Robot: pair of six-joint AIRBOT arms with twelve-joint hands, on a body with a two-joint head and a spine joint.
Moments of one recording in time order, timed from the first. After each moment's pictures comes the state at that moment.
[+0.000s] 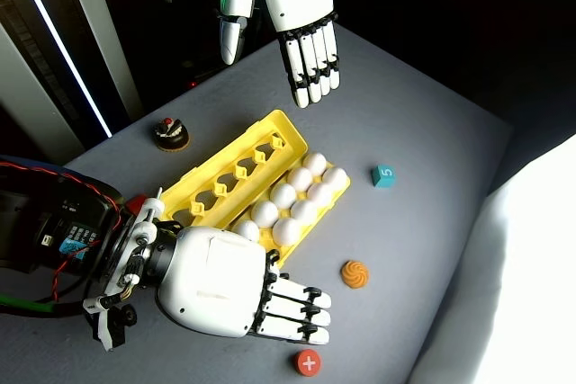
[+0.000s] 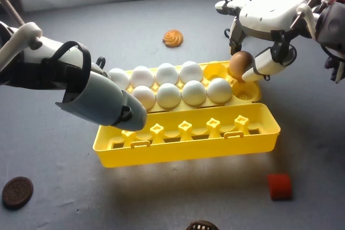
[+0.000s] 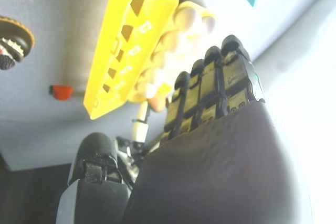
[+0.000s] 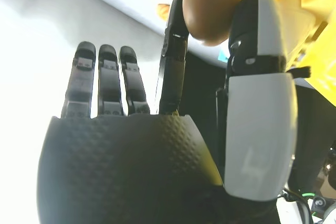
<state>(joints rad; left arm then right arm) -0.10 -0.81 0.58 0.54 1.19 0.13 -0.36 -1.27 1.34 0.72 0.28 -1.75</state>
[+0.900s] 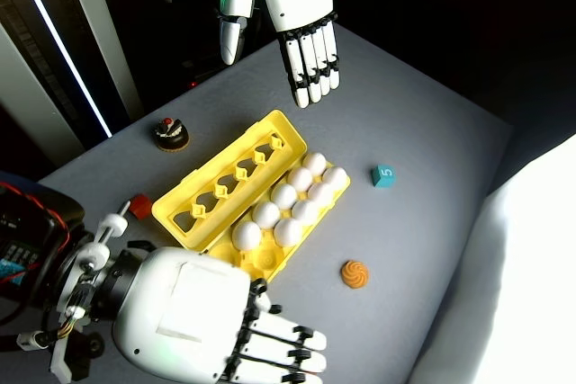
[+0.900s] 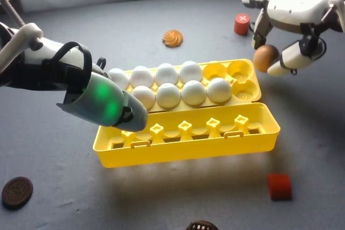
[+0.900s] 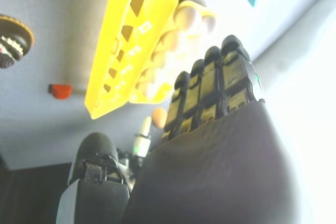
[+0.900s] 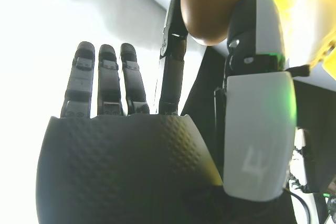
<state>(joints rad) -0.10 -0.81 0.58 0.54 1.19 0.12 -0.38 -1.18 1.31 0.72 0.29 -1.75</state>
